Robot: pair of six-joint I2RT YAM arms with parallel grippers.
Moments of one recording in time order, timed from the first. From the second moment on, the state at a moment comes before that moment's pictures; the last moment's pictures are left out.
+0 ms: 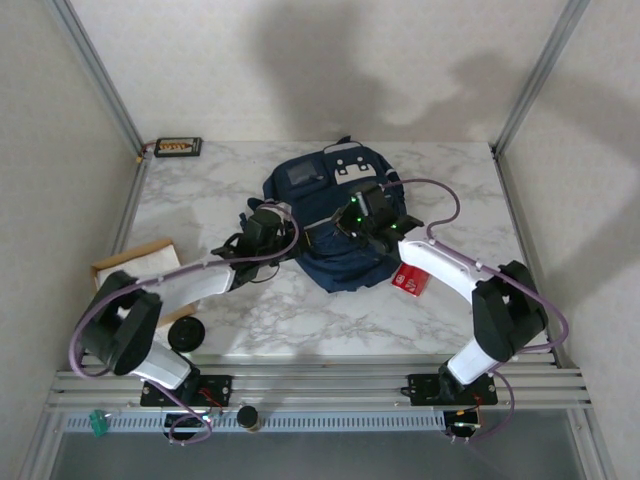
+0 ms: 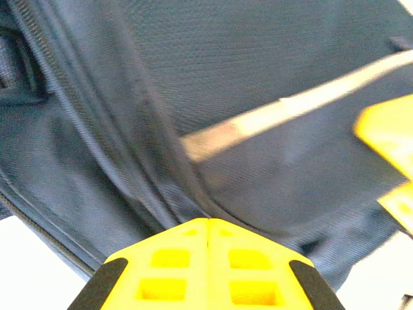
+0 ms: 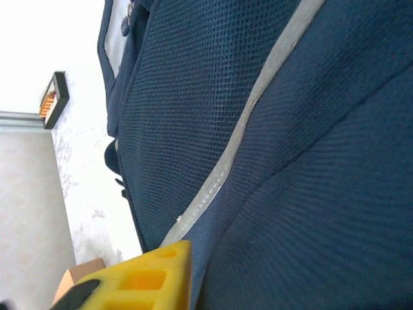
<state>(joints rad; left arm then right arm) -0.59 1.47 0.81 0.09 0.13 -0.79 0.63 1.57 1.11 -0.25 -0.02 1.17</state>
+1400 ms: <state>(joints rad) -0.74 1.63 1.17 -0.27 0.08 -0.50 0.56 1.53 1.06 -0.10 -0.22 1.24</state>
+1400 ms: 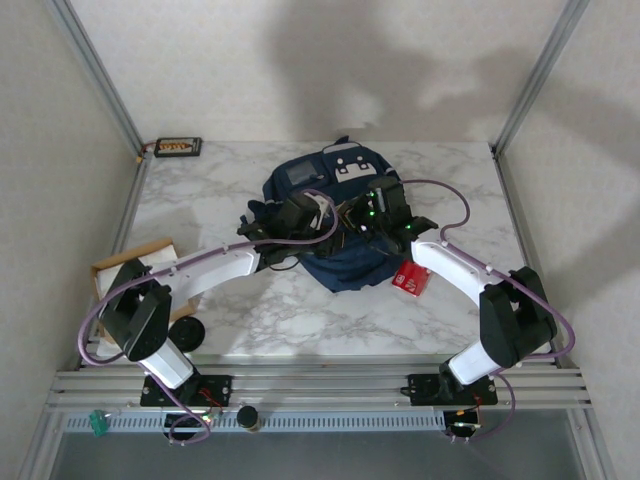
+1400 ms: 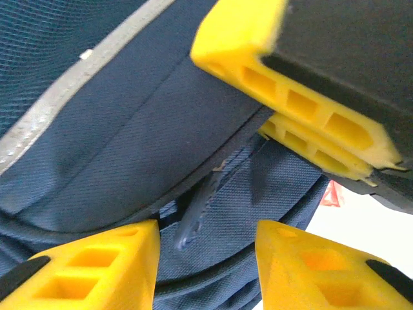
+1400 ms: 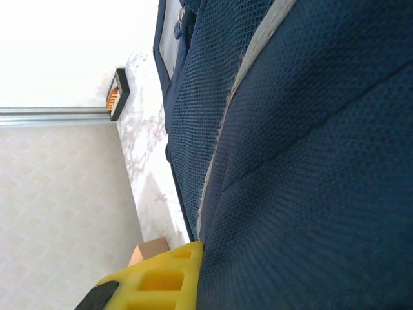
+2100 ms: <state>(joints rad) -0.75 1.63 1.19 -0.28 0.03 -0.53 0.55 1.53 1.06 -0.10 -0.23 1.24</state>
